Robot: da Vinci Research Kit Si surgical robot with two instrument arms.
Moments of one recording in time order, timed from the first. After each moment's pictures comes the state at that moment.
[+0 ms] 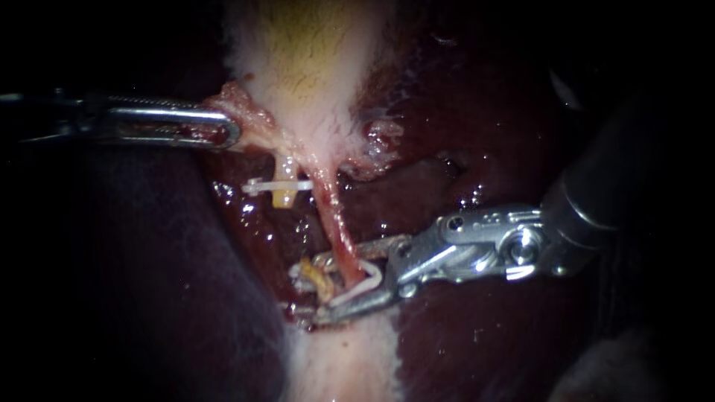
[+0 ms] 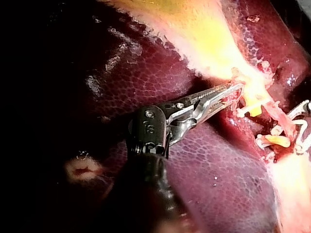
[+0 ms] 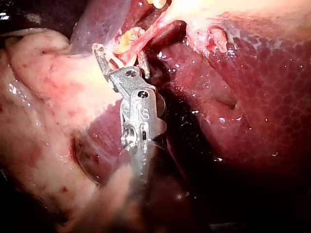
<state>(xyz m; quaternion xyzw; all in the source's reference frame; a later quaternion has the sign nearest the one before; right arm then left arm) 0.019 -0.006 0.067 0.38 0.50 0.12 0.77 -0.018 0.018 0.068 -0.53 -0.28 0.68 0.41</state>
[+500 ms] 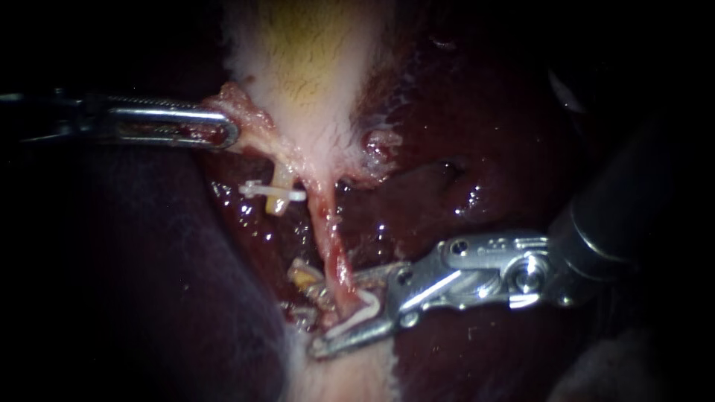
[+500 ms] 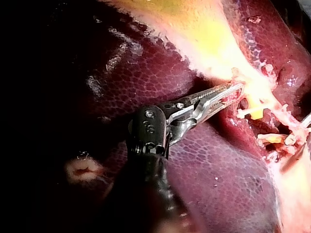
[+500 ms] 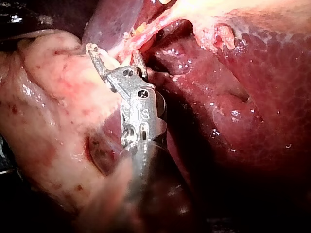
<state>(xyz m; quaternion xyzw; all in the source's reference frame) 0.019 -0.007 0.065 0.41 0.52 0.11 0.74 -0.018 0.018 0.068 -0.53 -0.28 0.68 0.41</state>
